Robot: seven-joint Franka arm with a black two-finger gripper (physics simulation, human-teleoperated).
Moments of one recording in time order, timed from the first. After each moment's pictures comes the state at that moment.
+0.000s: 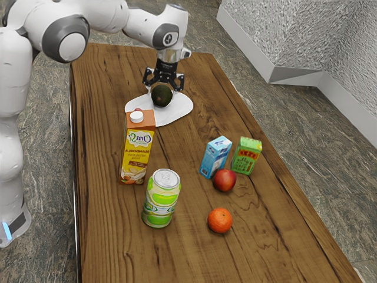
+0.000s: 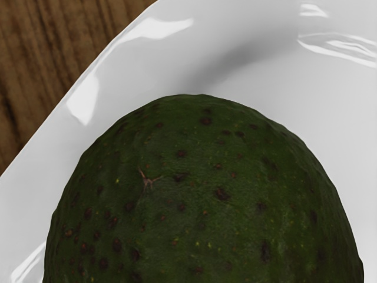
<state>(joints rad) 0.23 0.20 0.35 -1.81 -0.13 1.94 -0.68</state>
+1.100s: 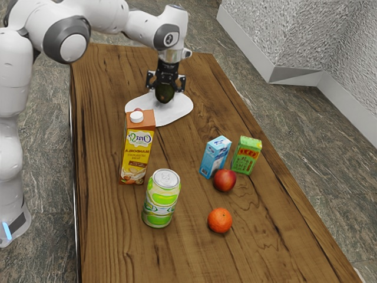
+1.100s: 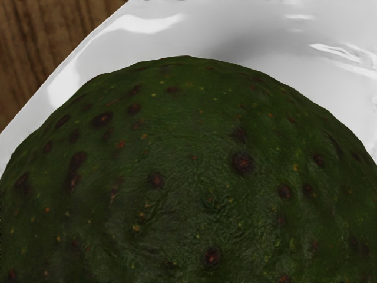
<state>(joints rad) 0.22 0.20 0.36 -1.80 -0.16 1.96 -0.69</state>
